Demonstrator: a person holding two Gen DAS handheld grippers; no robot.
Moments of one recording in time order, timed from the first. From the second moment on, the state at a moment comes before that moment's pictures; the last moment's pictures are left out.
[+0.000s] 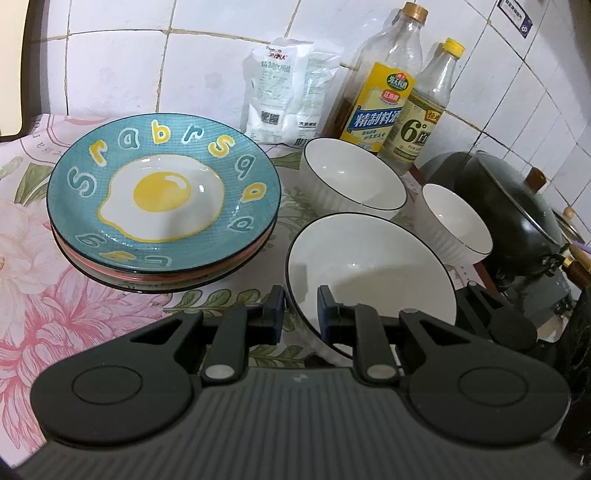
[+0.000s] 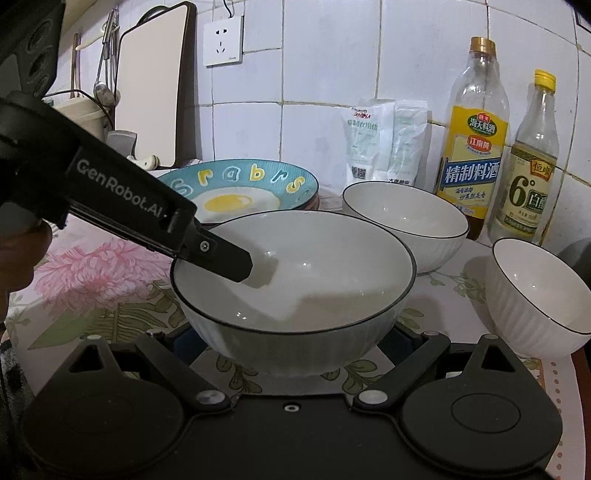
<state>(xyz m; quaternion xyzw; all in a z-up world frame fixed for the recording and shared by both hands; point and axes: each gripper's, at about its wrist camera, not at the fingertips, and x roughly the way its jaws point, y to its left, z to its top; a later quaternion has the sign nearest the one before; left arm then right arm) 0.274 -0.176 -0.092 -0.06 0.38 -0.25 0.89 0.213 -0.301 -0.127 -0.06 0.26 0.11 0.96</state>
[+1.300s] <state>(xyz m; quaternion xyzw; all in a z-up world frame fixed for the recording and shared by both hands) 0.172 -0.216 -0.010 0.04 0.33 -0.30 0.90 0.080 -0.360 -0.059 -0.10 0.21 0.01 0.97</state>
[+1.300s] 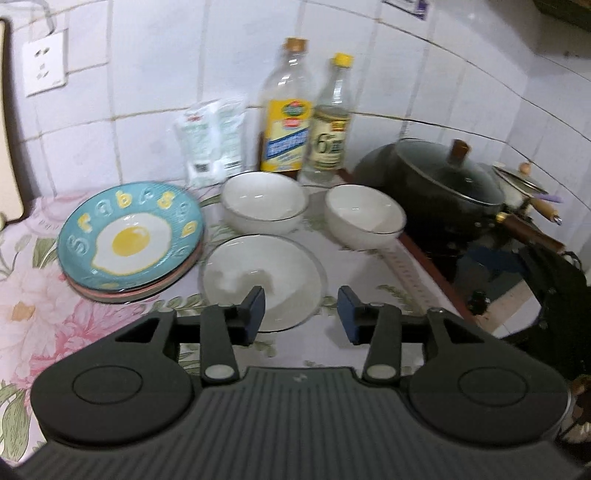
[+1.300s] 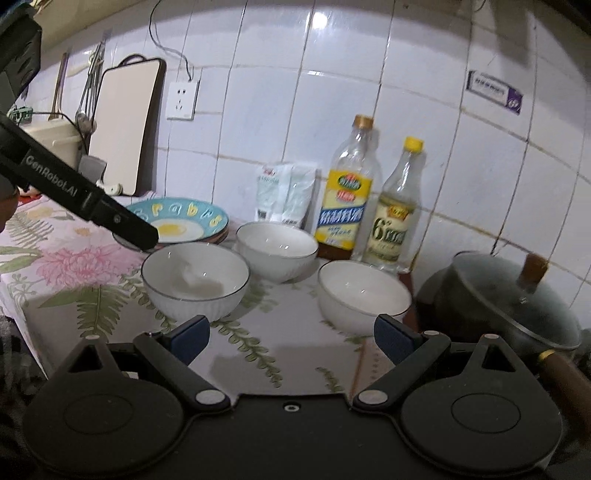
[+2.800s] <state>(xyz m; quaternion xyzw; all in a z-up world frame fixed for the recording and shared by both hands) 0.331 -0.368 -0.067 -0.02 0.45 -0.27 0.85 0.243 -0.459 -0.135 0.03 0.27 -0.03 0.96</state>
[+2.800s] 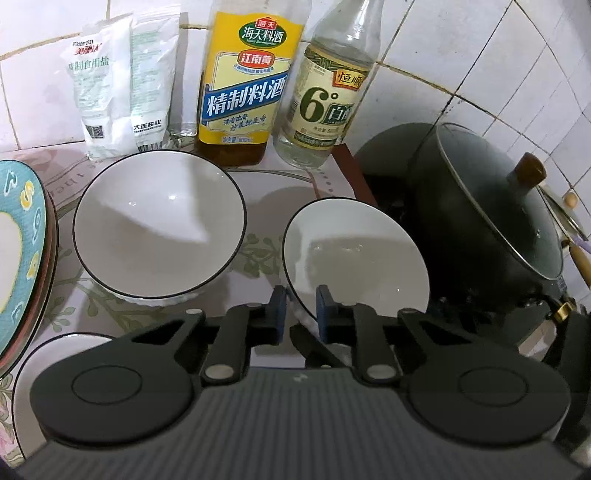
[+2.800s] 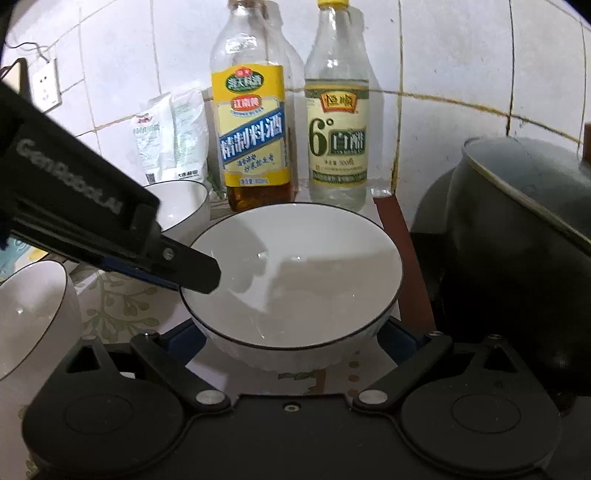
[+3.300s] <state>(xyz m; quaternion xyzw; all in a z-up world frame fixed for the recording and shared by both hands) 0.288 -0.350 -0.038 0.02 0.43 -0.31 0.85 0.203 -0.442 -0.112 0.03 0.27 -0.02 0.96</state>
